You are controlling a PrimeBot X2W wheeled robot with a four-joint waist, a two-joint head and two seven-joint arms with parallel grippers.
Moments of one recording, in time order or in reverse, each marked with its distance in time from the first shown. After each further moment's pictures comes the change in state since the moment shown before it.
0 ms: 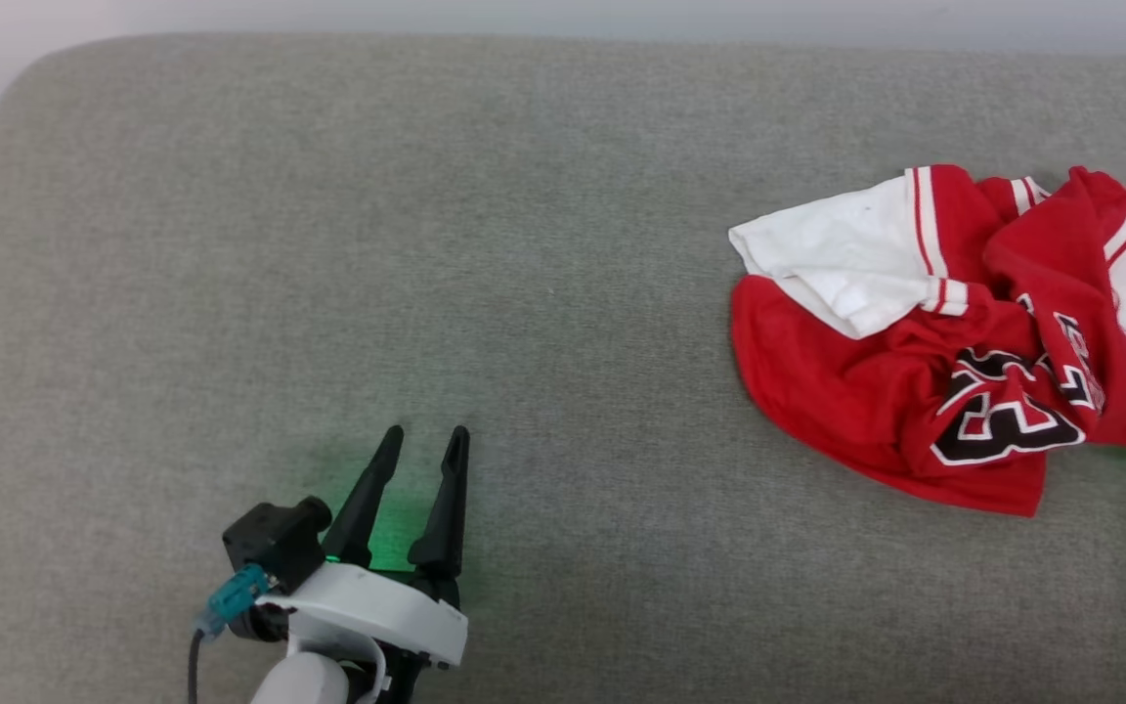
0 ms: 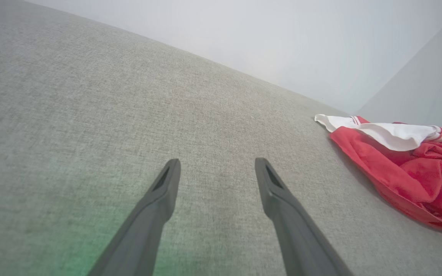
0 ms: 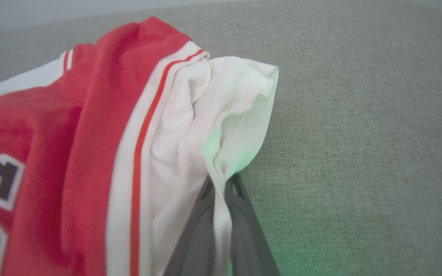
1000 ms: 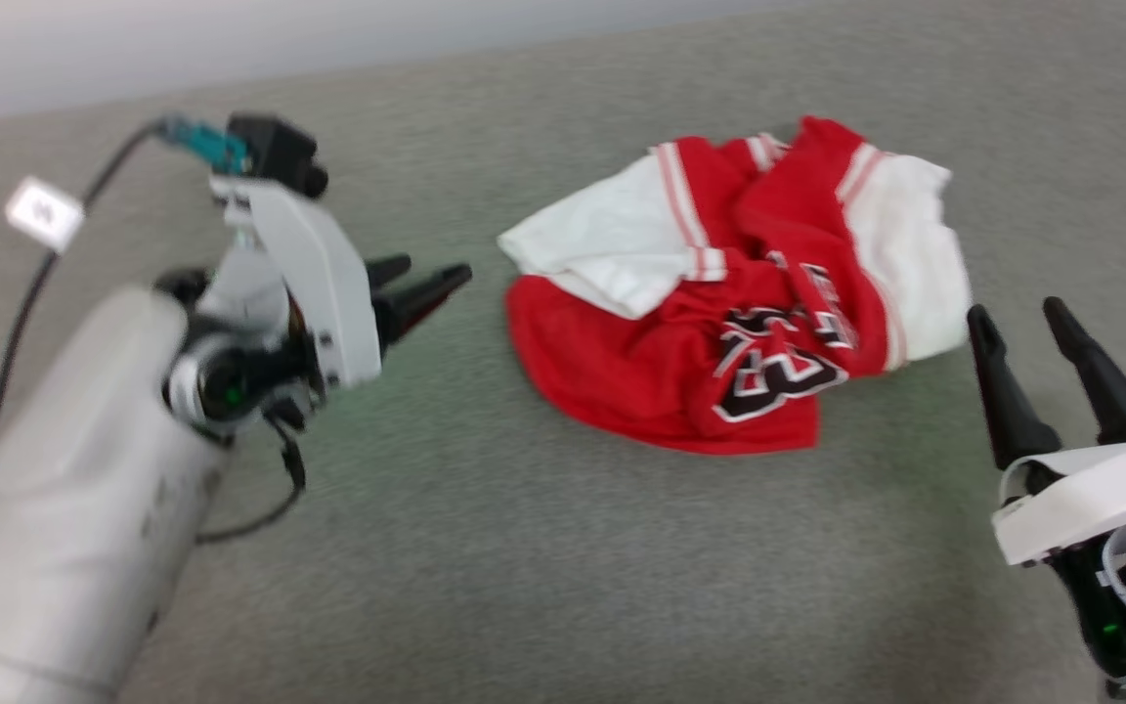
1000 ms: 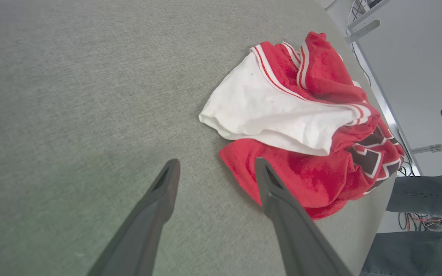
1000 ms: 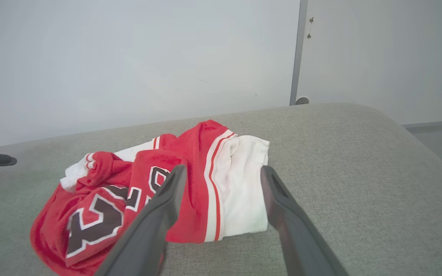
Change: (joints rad) left arm -0.651 0.352 -0.331 0.140 -0.569 -0.002 0.878; right arm 0.189 0.257 0.090 -0.399 -0.097 0.000 -0.332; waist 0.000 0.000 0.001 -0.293
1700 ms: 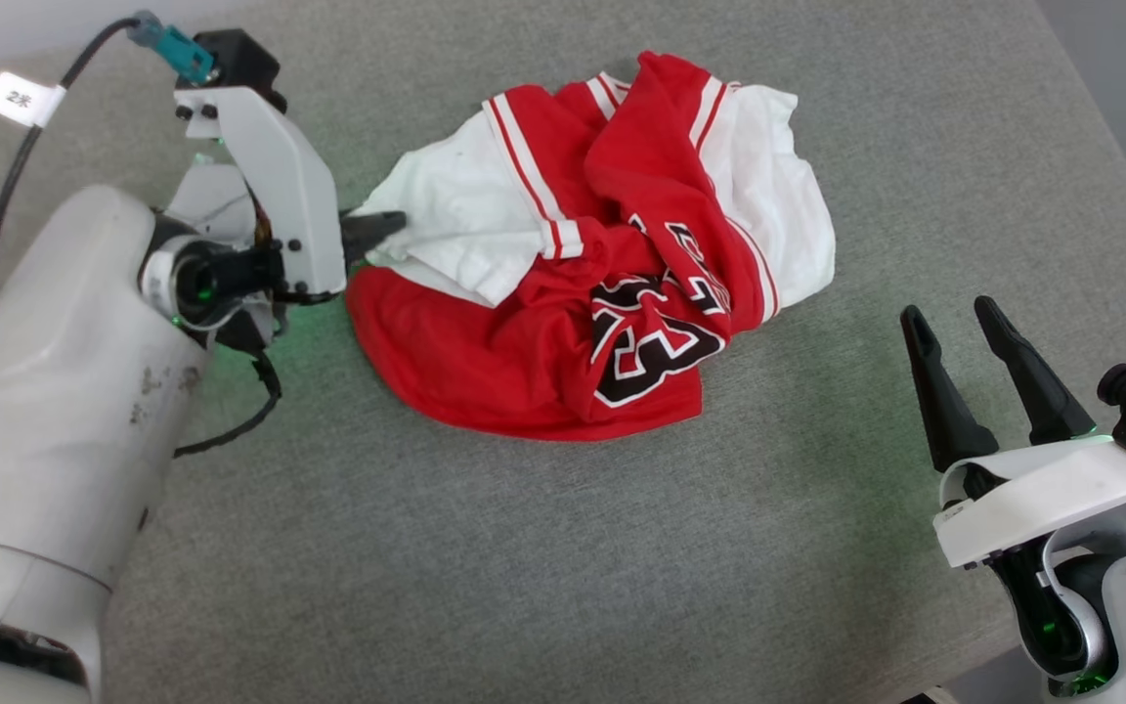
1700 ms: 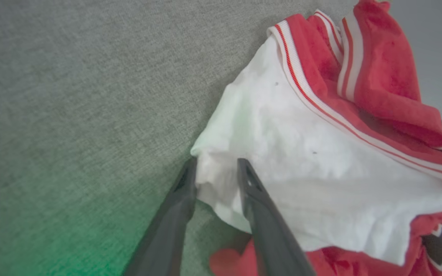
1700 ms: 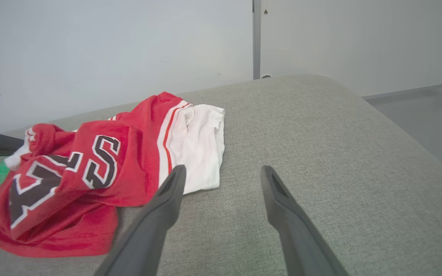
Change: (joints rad) left arm -0.247 -0.053 -0.074 0.355 -0.005 0.001 0.100; right arm -0.025 0.048 0.080 0.044 0.020 0.000 -0.070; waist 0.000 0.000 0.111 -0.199
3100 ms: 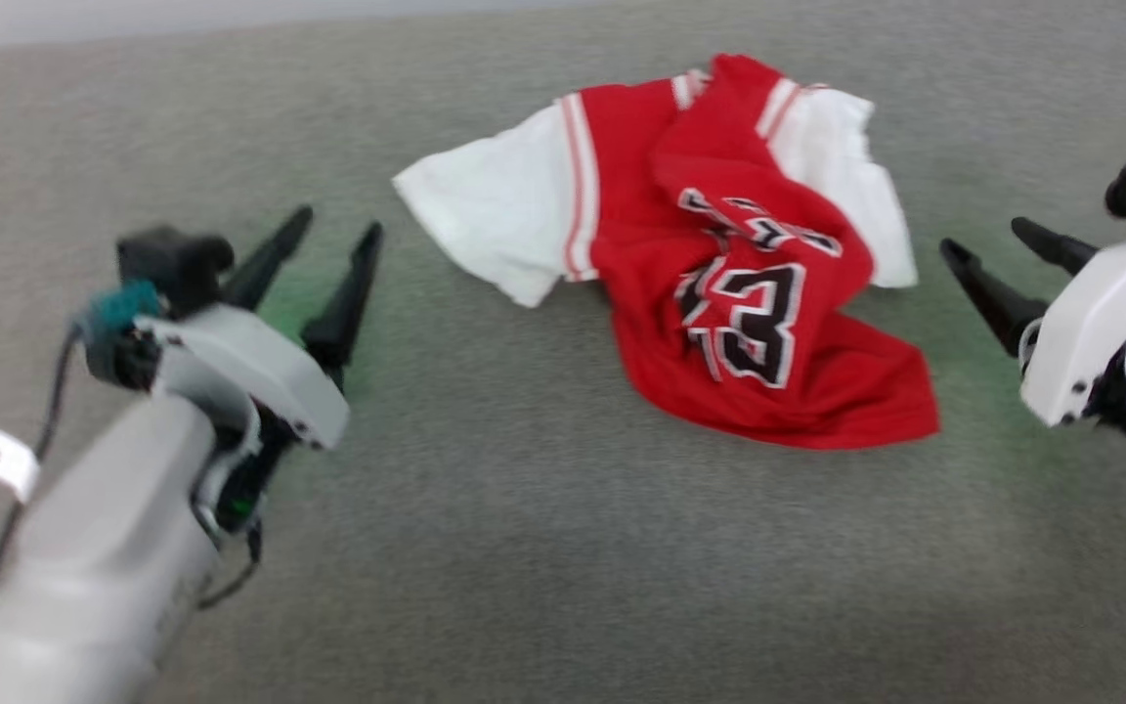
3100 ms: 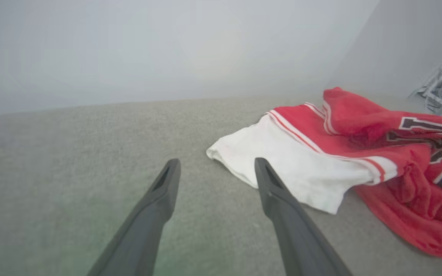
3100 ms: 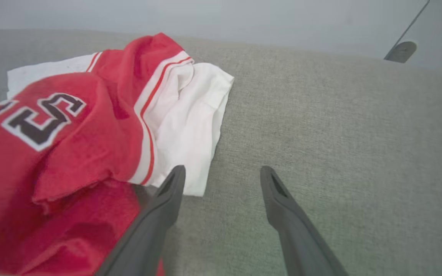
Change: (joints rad) left arm 0.293 0.128 -0.131 -0.215 0.138 0.036 -0.960; right arm -0.351 -0.281 0.173 0.195 0.150 0.000 0.456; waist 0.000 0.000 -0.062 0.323
